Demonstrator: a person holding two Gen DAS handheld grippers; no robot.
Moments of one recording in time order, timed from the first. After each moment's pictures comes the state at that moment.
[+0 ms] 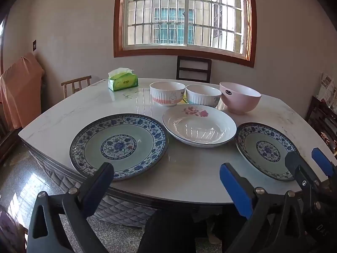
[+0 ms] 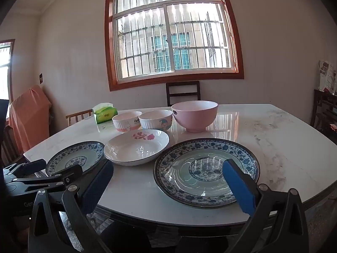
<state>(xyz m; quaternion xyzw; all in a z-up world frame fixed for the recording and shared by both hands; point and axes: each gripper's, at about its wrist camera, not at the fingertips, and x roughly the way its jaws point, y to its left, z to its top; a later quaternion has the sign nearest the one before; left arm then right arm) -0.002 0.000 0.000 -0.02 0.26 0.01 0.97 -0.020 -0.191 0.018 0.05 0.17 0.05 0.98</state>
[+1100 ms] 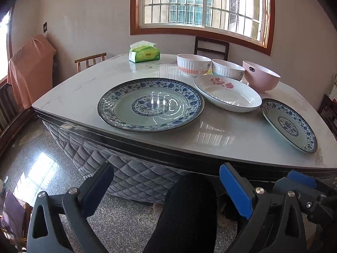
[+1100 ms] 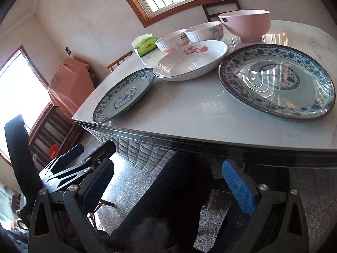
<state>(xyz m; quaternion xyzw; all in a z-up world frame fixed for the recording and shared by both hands) -0.030 0.047 -0.038 -0.04 0.34 0.06 0.94 -0.007 -0.144 -0.032 0.14 0.42 0.25 0.86</state>
